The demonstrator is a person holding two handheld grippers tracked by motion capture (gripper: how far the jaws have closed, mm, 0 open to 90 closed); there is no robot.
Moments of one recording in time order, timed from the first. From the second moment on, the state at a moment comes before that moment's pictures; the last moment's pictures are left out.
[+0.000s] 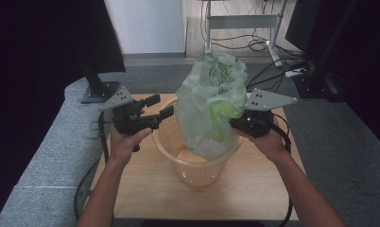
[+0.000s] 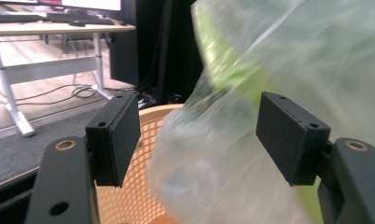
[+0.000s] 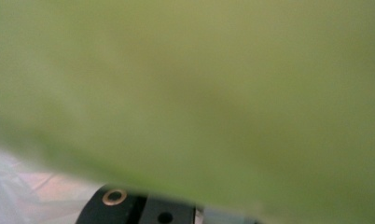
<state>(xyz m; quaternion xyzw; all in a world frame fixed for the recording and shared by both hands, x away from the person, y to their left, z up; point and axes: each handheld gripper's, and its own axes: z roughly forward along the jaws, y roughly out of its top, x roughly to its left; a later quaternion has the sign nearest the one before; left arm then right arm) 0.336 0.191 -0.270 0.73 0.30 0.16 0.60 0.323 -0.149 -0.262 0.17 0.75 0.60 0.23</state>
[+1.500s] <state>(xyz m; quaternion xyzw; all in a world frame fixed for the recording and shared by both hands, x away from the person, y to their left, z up) 0.341 0.215 -0.297 0.72 0.34 0.16 0.58 0.292 -0.262 -0.201 0.23 0.70 0.60 0.31</state>
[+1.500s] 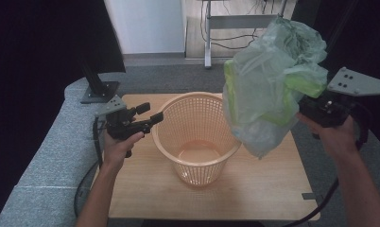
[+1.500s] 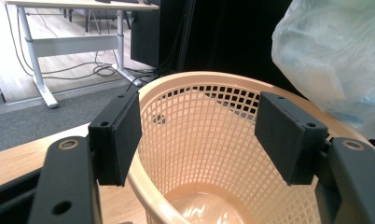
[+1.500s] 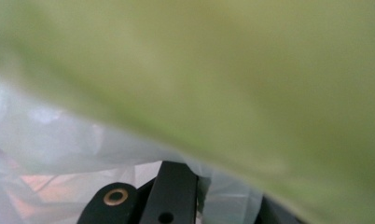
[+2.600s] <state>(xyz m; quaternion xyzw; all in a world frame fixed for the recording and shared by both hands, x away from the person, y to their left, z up) 0.344 0.217 -0.310 0.73 0.35 0.16 0.56 0.315 -0.302 -0.336 0.32 0.71 0.57 0.26</state>
